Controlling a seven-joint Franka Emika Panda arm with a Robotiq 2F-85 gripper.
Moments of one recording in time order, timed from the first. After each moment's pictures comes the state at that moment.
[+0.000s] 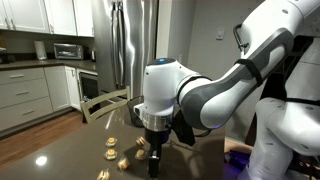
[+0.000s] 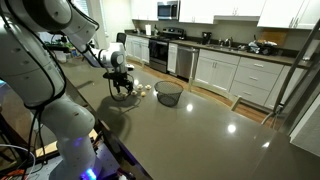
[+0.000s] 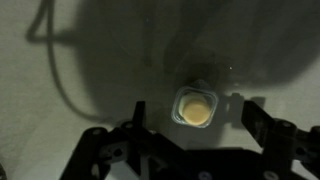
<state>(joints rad) 0.28 -0.17 0.32 -2.52 0.01 2.35 0.22</state>
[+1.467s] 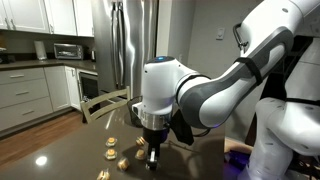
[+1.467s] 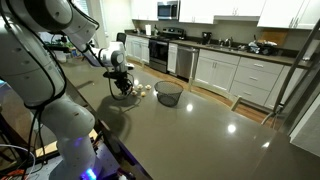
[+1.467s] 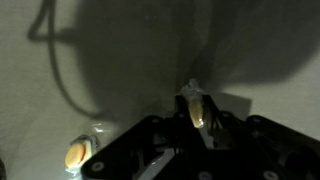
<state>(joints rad) 0.28 -0.17 0.32 -2.50 0.01 2.35 0.22</state>
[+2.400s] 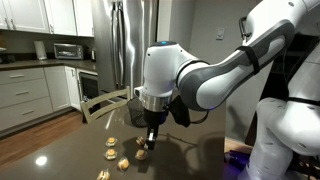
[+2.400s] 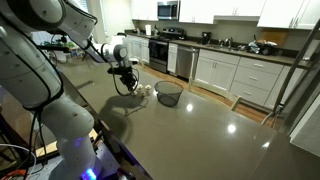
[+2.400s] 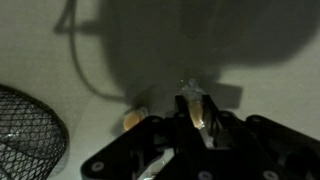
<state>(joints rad) 0.24 -0.24 0.28 -2.48 -0.07 2.30 0.22</state>
